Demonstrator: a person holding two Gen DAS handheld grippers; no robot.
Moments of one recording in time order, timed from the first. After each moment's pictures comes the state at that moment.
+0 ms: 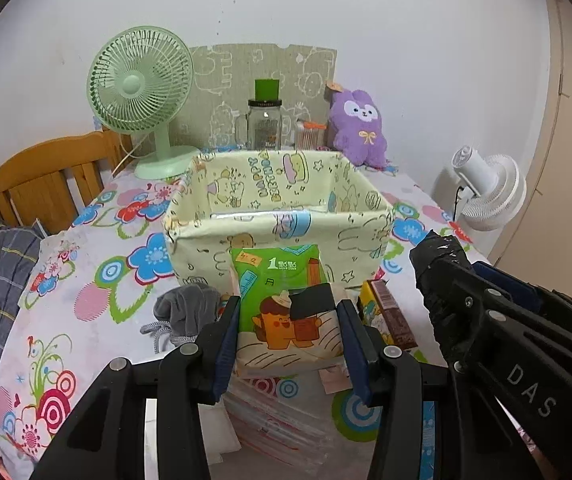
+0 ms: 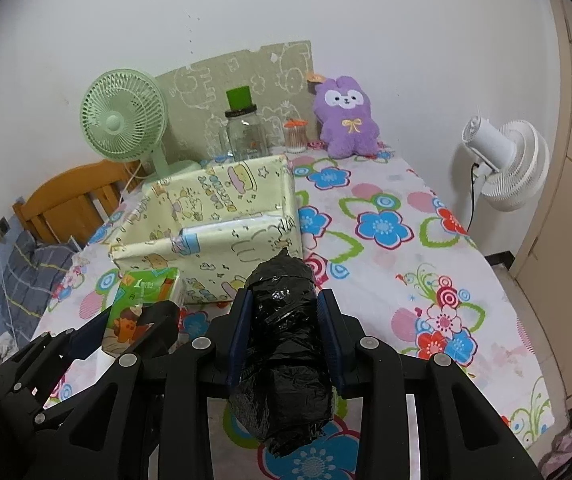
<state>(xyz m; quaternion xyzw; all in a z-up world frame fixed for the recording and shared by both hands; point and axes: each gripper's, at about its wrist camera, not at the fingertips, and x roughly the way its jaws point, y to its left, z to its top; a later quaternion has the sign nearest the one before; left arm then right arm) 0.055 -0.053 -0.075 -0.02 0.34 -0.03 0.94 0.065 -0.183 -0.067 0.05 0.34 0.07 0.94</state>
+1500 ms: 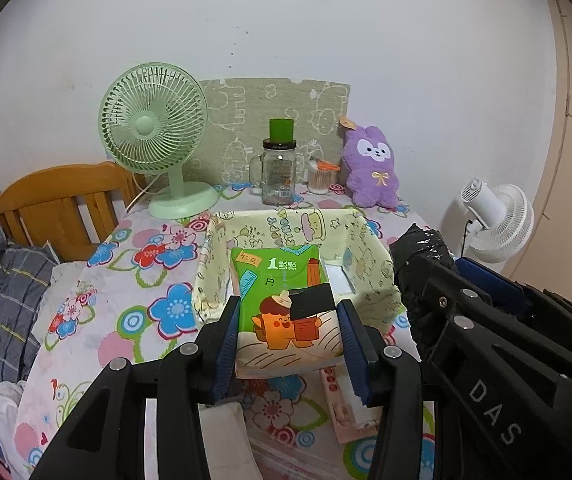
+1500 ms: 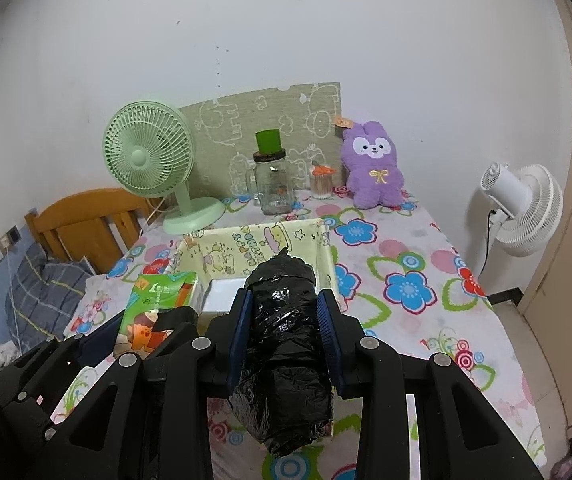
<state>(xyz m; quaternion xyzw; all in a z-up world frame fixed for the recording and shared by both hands) 0.077 -0.039 -0.033 -0.02 0.30 -0.02 0.95 0.088 -0.151 -0.022 0.04 0.29 0.09 0.95</state>
